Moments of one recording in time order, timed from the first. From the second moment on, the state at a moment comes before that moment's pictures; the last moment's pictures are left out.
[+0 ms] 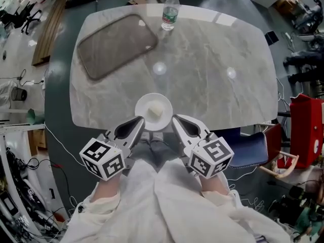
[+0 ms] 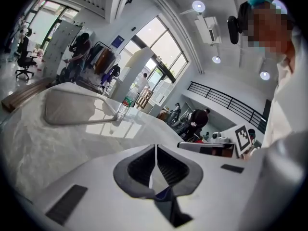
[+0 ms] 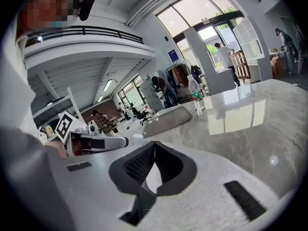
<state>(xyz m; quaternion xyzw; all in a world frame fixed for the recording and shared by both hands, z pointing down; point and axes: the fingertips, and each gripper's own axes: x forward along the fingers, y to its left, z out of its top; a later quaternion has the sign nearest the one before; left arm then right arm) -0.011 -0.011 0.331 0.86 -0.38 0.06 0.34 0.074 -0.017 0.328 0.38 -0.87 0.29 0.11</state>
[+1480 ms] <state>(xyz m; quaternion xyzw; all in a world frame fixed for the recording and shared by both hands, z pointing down) -0.025 -0.001 0.461 0.80 -0.37 0.14 0.46 0.056 0.005 0.449 0.38 -0.82 0.38 0.20</state>
